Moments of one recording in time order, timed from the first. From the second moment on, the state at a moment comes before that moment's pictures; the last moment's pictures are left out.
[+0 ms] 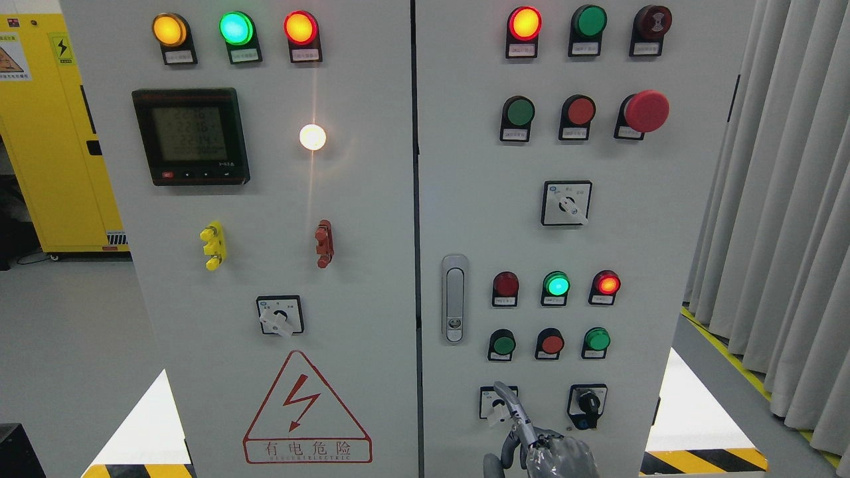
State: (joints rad) left arm 0.06 -0.10 -0.05 -0.10 0.07 -0.13 -0.05; right arm -0.10 0.11 0.14 -1.80 1.14 -0.28 -0.21
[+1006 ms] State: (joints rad) left arm 0.06 -0.10 -0.05 -0.10 0.07 -0.13 -0.05; right arm -0.22 0.11 0.10 -1.64 1.18 -0.26 -0.20
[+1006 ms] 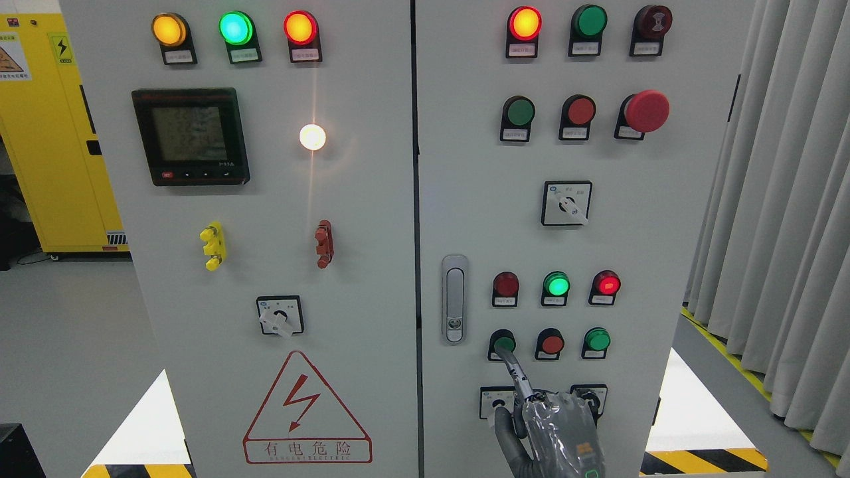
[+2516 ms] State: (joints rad) left arm 0.06 -0.10 -0.05 -0.10 0.07 -0.13 -0.05; right arm -0.26 0.11 0.09 -1.57 1.12 -0.24 -0.21
